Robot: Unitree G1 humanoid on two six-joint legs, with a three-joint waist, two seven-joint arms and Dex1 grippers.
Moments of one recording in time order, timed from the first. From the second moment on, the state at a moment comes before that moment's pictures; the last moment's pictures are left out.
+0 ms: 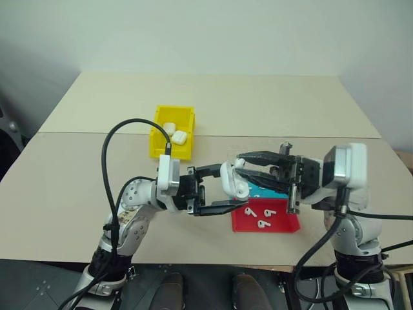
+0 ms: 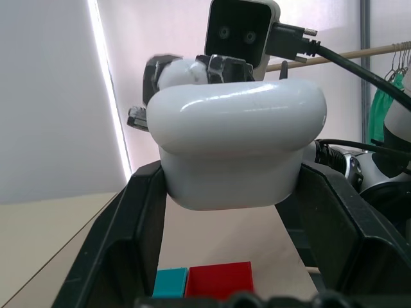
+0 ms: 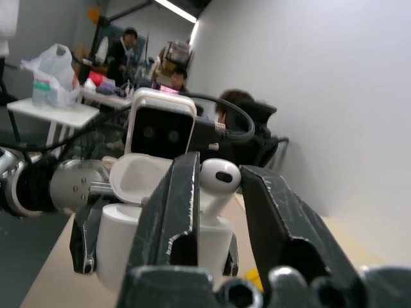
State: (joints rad) left arm -0.35 0.35 -0.17 -0.32 -0.63 0.13 -1.10; right arm -0.34 -0.44 -0.08 -0.41 0.65 0.08 1.15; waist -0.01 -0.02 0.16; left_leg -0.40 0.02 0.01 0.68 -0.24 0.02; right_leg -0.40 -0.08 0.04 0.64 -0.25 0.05
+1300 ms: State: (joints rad) left arm -0.03 0.50 -0.01 -0.26 -0.43 -0.15 -1.09; right arm -0.93 -0.80 0.58 0.17 -0.32 0.14 1.44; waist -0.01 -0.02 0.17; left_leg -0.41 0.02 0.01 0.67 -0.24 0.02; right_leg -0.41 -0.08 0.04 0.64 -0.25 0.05
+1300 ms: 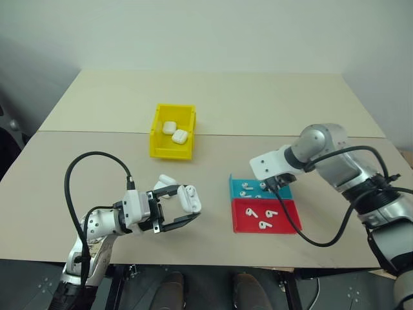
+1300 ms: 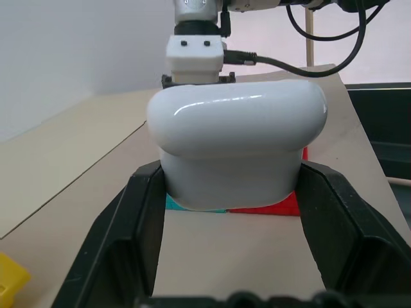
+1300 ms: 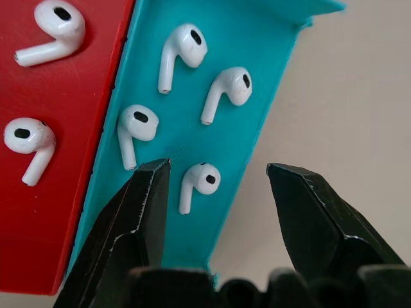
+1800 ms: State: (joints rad) left arm -0.02 0.49 -0.04 -0.26 -0.41 -0.17 -1.07; right arm -0.93 -0.74 0.59 0.28 -0.41 0.15 1.46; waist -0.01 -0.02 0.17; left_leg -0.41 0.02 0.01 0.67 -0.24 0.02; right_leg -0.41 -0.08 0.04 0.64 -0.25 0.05
